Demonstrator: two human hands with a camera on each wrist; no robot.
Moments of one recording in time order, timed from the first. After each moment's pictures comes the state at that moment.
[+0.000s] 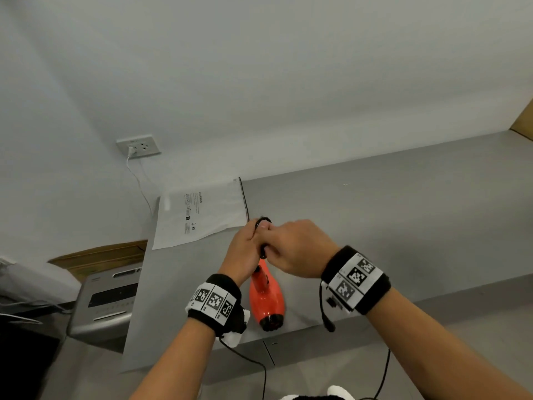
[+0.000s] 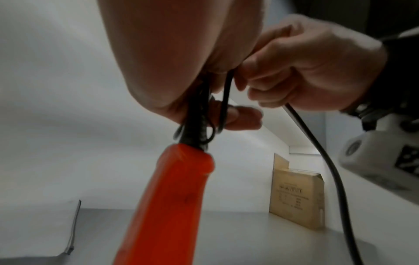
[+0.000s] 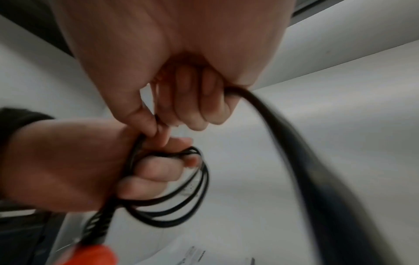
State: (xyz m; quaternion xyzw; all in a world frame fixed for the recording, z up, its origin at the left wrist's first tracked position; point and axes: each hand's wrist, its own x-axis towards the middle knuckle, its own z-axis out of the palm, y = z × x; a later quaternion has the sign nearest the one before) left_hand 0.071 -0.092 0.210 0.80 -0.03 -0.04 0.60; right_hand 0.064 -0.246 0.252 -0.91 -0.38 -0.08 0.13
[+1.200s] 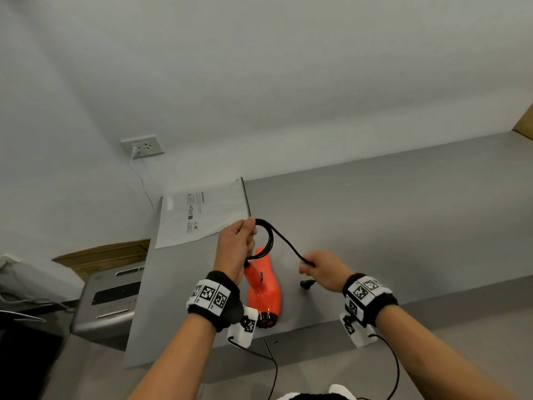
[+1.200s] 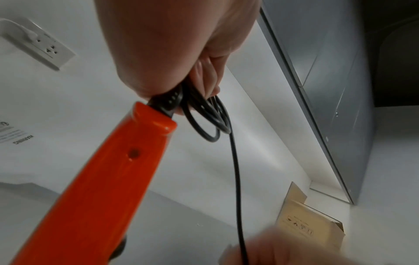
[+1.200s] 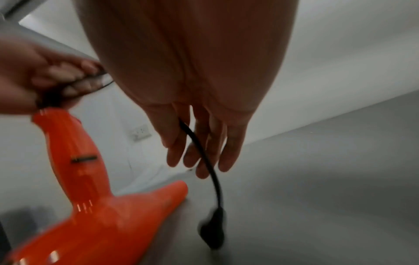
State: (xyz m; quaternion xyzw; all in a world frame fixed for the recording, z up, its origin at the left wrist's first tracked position) left_hand 0.080 -0.076 0.185 0.68 0.08 0.00 0.73; right_hand 0.076 -0.300 0.125 -0.92 -0.12 0.17 0.32
